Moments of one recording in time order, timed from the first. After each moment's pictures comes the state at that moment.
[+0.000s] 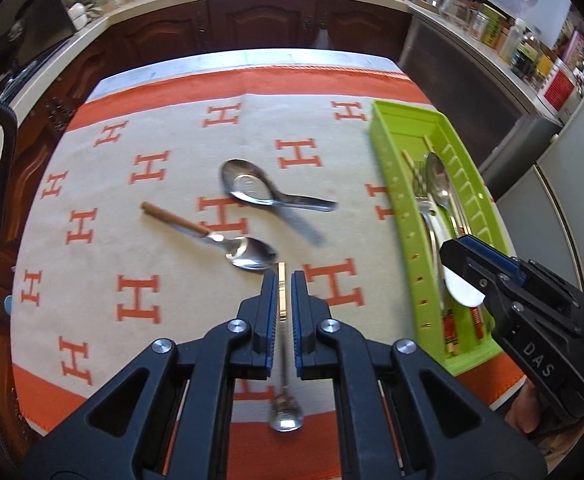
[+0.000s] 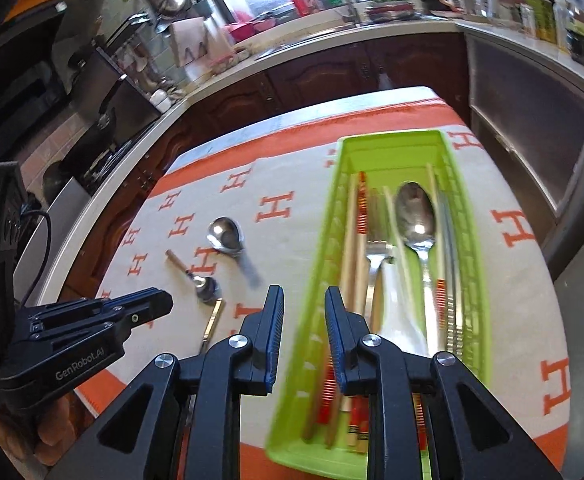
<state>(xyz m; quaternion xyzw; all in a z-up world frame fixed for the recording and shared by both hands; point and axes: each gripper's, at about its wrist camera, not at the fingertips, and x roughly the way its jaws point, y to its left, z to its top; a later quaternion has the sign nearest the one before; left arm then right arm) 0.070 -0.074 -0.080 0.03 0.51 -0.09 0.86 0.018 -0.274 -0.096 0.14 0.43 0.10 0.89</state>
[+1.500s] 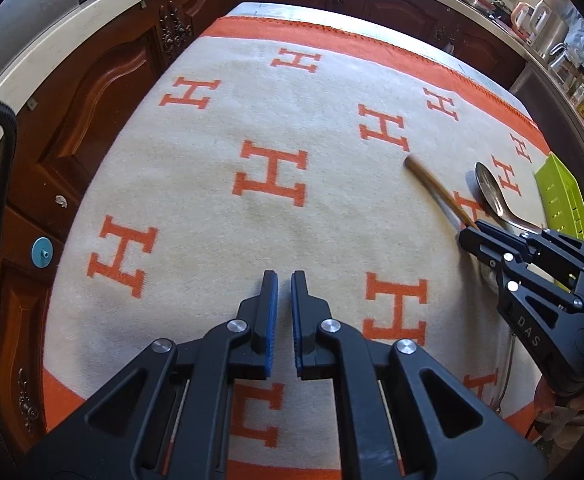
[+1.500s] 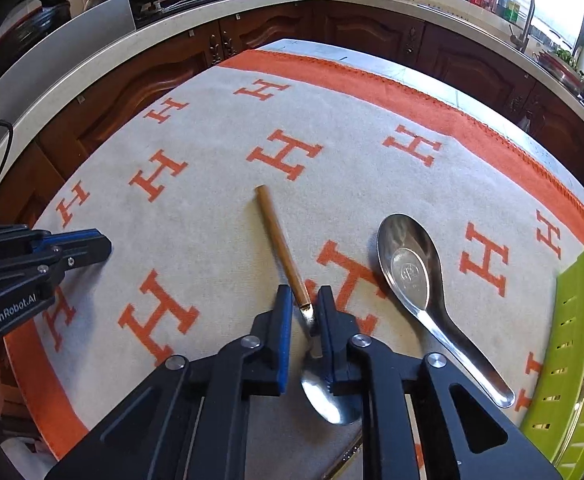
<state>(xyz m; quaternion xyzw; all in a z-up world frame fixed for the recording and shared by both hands) 0.114 0.127 -0.152 -0.06 0.54 0.02 0.84 0.145 -0.044 -0.167 -0.11 0.50 0.20 0.84</state>
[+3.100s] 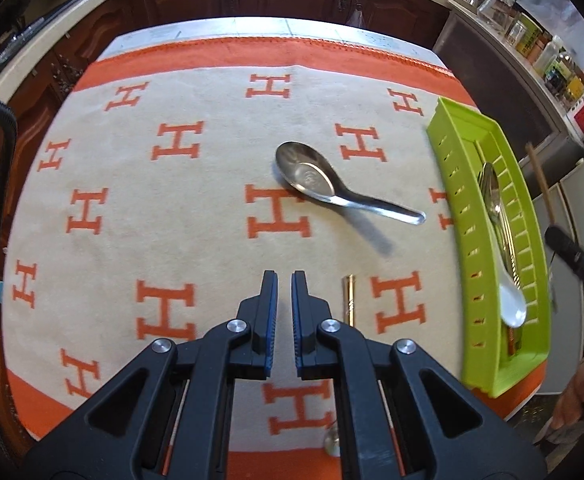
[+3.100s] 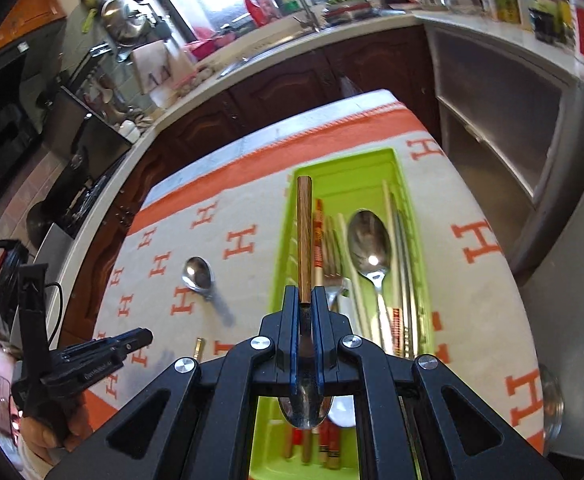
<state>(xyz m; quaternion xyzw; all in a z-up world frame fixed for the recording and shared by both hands) 0.123 -0.030 -0.118 -0.02 0.56 -0.07 0.83 0.037 -0.352 -0.087 0.21 0.44 0.03 0.87</state>
